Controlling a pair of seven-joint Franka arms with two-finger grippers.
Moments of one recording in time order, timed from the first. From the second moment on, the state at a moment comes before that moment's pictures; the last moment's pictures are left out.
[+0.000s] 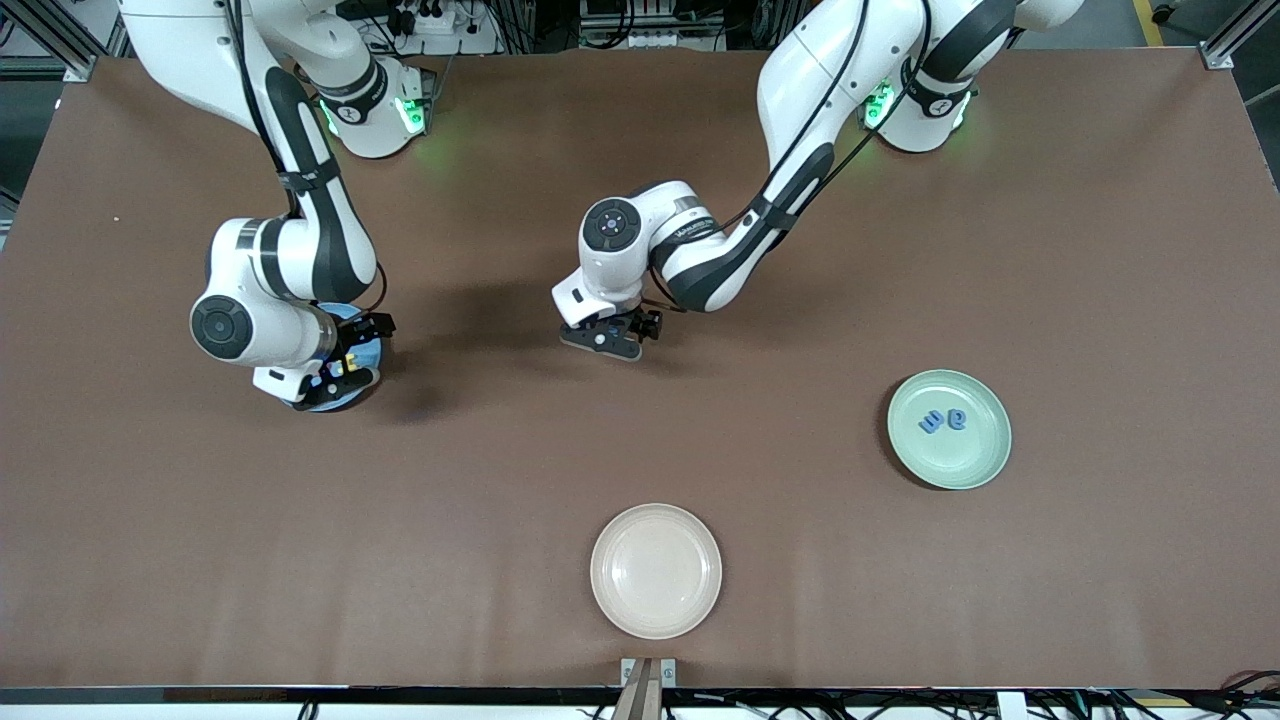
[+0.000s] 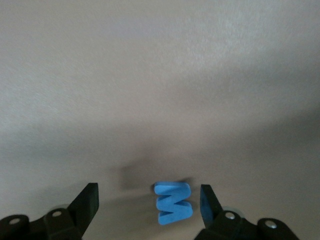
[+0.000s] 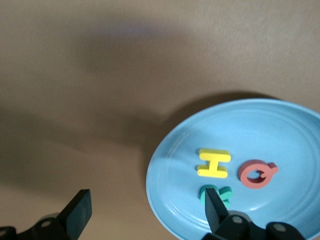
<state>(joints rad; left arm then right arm) -0.69 0.87 -0.31 -1.45 0.24 2.30 -0.77 0.58 0.37 -0.46 -2.11 0.24 2.15 -0.40</state>
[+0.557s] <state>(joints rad) -0.71 0.89 -0.30 -1.44 0.24 2.30 -0.82 0.60 0.37 -0.38 -2.06 0.24 2.11 -0.23</state>
